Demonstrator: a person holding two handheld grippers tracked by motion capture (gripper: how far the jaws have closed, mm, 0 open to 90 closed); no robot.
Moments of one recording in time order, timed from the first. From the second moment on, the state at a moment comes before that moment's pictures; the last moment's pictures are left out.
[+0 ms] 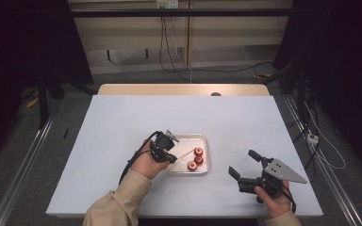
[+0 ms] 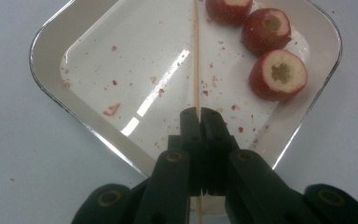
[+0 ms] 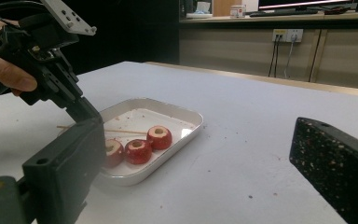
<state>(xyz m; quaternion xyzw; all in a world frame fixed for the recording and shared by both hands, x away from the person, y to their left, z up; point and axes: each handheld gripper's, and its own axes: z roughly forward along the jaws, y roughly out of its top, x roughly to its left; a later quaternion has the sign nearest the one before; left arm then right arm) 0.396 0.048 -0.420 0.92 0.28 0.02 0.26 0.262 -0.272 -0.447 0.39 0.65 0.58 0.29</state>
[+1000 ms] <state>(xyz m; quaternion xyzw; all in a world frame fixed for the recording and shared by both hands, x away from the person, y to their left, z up) 0.401 0.039 -0.422 0.92 0.29 0.00 0.26 0.263 -0.272 -0.449 0.39 0.66 0.58 0.28</state>
